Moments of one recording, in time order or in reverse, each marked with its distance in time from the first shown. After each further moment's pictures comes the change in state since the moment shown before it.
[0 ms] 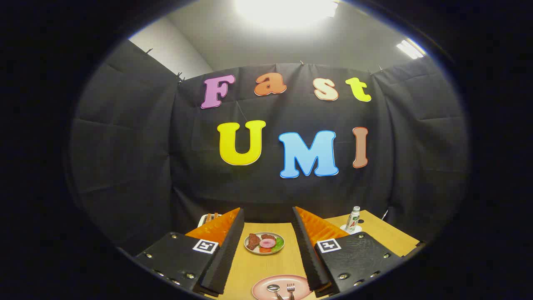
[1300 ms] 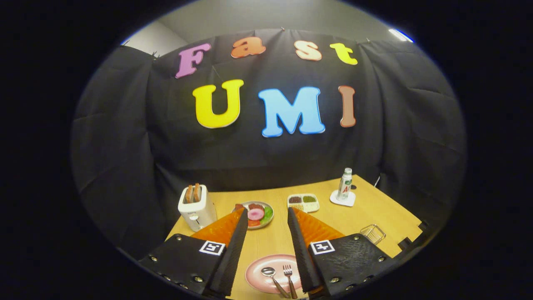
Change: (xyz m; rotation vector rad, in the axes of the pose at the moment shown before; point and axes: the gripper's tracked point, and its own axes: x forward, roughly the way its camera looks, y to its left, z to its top) arm 0.031 -0.037 -0.129 0.065 0.358 -0.102
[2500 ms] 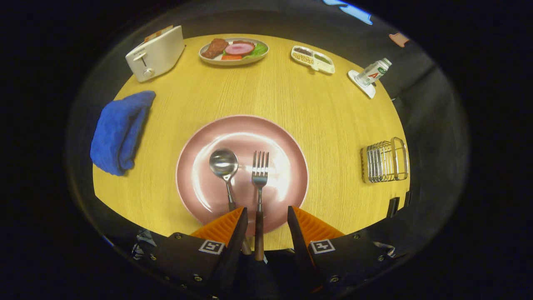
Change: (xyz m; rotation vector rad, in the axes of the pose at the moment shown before) arm 0.036 -0.051 -0.268 -0.293 1.009 -0.089
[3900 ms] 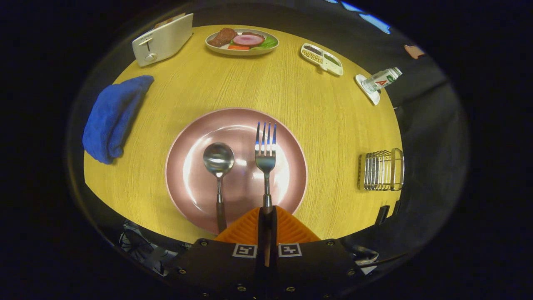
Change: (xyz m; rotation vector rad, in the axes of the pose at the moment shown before) arm -0.009 -0.017 0.023 -0.063 -0.015 -0.090
